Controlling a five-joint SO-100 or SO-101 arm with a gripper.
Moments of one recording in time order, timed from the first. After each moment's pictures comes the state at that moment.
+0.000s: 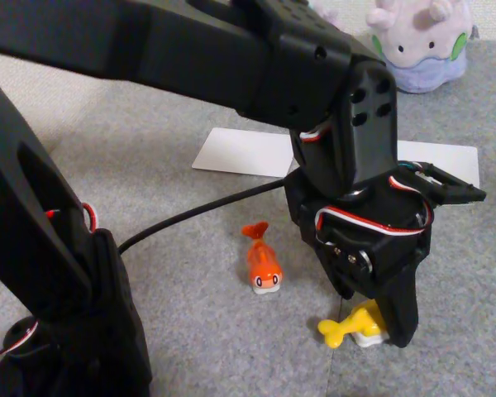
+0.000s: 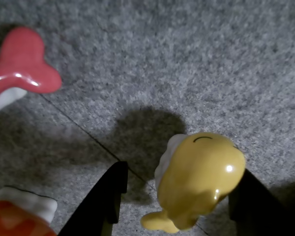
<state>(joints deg) 59.0 97.7 127.3 52.0 72.2</state>
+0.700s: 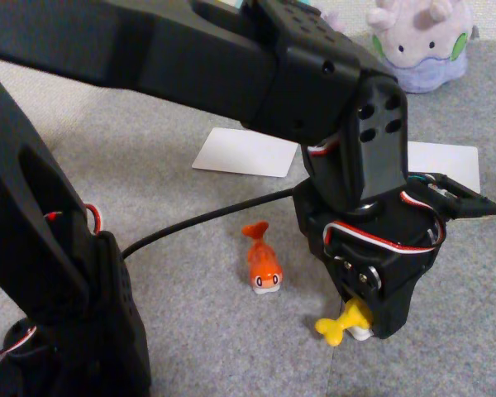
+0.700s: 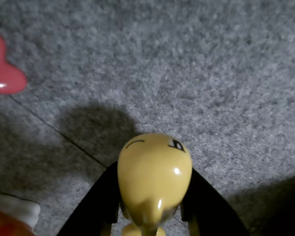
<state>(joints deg) 61.7 97.2 127.3 51.0 71.0</state>
